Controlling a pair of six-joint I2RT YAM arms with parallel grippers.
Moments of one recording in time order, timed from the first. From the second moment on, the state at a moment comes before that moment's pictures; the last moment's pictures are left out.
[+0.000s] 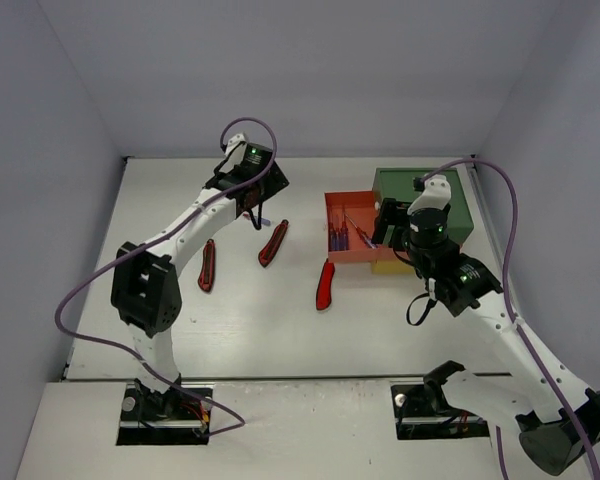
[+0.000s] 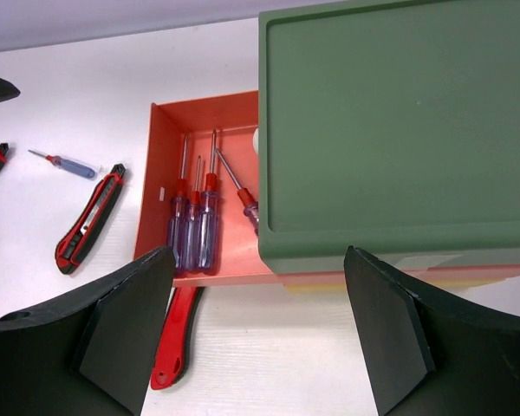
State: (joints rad) left arm -0.49 1.87 1.69 -0.50 -0.30 -0.91; right arm 0.51 0.97 0.96 -0.39 0.41 0.34
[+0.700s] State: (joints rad) left arm -0.40 2.33 1.97 -0.74 -0.46 -1.06; right arm 0.51 0.87 0.88 -0.41 0.35 0.42
